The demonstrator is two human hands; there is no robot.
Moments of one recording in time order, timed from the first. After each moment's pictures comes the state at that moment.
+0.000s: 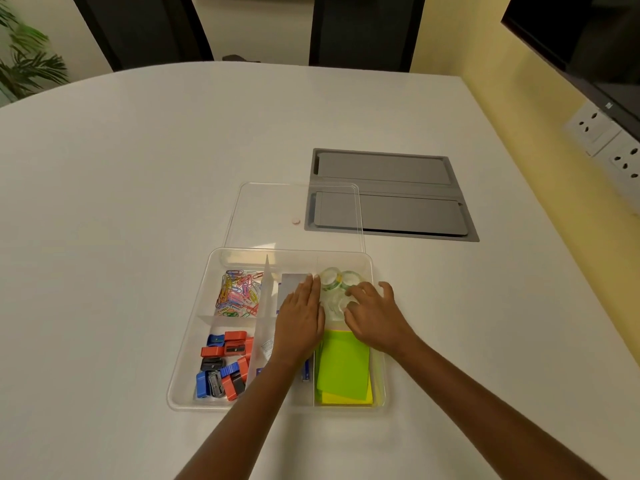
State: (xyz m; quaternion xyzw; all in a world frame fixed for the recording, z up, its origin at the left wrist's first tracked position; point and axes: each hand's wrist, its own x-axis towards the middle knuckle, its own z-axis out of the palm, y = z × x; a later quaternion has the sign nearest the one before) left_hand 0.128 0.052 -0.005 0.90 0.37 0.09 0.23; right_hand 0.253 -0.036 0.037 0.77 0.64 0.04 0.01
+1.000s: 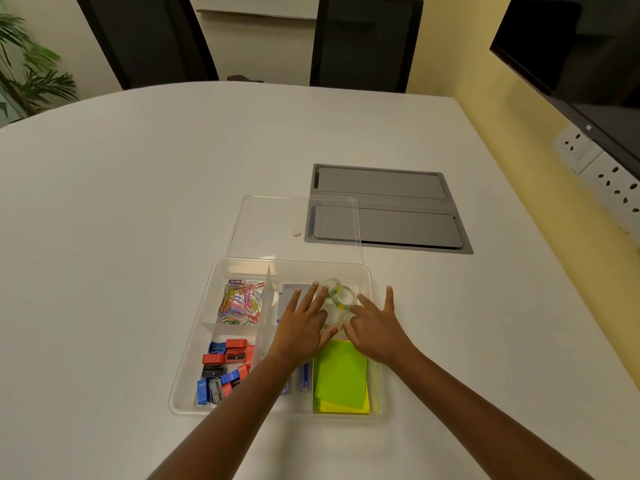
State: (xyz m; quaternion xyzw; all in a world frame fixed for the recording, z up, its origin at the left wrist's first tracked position) left_hand 0.127 0.062 0.007 0.97 0.24 -0.03 0.09; right_hand 0.258 -0.039 0.022 0.78 0.61 -0.10 0.05
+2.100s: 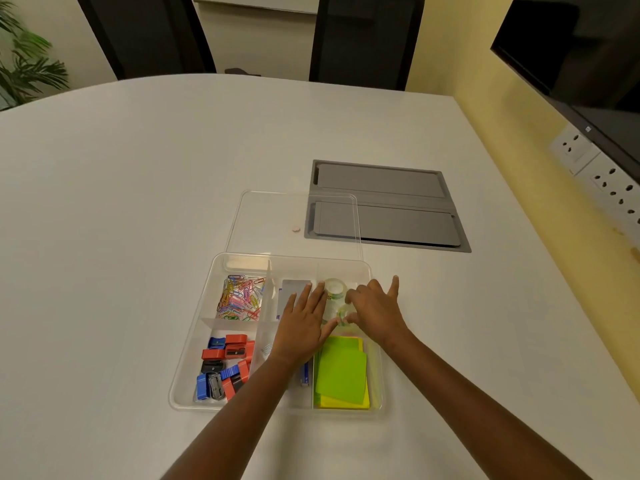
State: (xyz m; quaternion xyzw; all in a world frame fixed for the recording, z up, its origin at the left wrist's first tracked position) left_hand 0.126 0.056 0.003 0.94 0.30 -0.02 0.16; right_hand 0.255 -0.016 0.050 0.83 0.54 -0.12 0.07
